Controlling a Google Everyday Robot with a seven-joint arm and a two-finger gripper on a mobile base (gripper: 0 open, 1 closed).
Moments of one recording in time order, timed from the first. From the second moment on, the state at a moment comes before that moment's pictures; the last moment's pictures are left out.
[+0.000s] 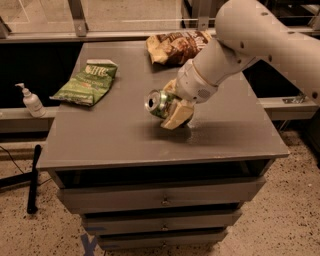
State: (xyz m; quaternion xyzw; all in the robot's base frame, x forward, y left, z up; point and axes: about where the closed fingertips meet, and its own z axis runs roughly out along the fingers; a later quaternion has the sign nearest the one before) arm 0.554 -0.025 0.850 -0.74 0.59 0.17 0.26
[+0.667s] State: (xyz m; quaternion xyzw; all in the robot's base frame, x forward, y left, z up) arm 0.547 -0.028 0.844 -0.77 0.58 0.14 0.22
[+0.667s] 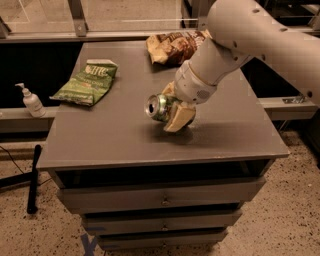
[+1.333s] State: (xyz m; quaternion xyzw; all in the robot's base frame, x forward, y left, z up) arm 0.541 -0.039 0.870 -0.84 0.53 0.04 0.13
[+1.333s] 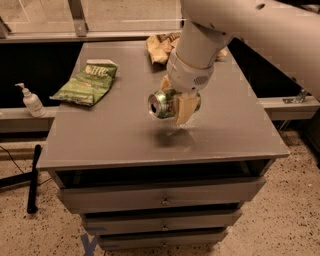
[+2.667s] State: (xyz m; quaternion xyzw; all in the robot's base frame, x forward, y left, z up) arm 0.512 -0.047 0.844 -0.85 0.53 -0.01 0.04
